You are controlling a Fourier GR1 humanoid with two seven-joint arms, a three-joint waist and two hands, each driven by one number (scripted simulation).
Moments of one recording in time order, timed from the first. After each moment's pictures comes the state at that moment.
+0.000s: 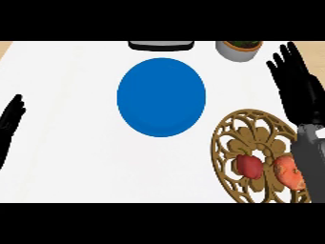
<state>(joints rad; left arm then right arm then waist) -0.07 0.58 -0.06 -1.29 0.19 0.13 -0.16 -0.39 -0.32 0.01 -1.45 -0.48 -0.21 0.14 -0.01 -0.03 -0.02</state>
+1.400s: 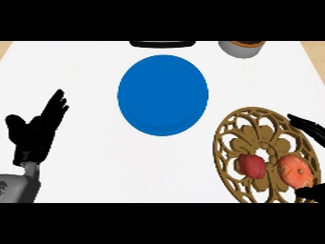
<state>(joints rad) -0.14 0.38 -0.11 -1.39 0.23 0.15 0.10 0.06 -0.73 0.11 -1.55 0.18 0.10 -0.48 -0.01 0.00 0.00</state>
